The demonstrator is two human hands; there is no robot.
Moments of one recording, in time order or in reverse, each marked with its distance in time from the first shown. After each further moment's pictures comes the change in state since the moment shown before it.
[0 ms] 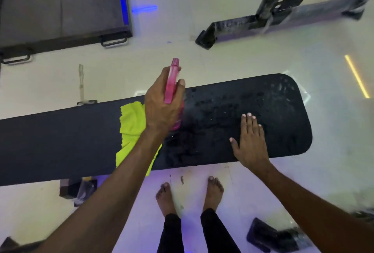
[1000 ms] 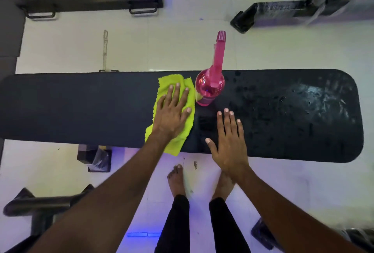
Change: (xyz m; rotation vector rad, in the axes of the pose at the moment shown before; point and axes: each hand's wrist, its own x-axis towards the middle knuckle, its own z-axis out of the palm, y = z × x) left_hand -0.056 -0.203 -0.047 0.917 -0.523 -0.006; right_hand -0.028 -0.148 0.065 -0.017 0.132 -0.322
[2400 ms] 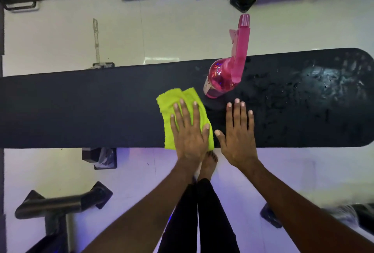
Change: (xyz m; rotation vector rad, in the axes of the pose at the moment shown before) left_hand -0.059 0.049 0.051 -0.038 0.175 -0.215; right_hand 0.004 -0.020 0.002 -0.063 0.001 0.074
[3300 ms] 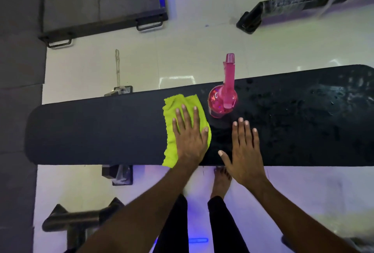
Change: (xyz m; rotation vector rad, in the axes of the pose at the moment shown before) left_hand 0.052 -0.017 -0.021 0.055 -0.056 0.030; right_hand 0.001 0.001 -0.019 0.057 -0.073 -0.013
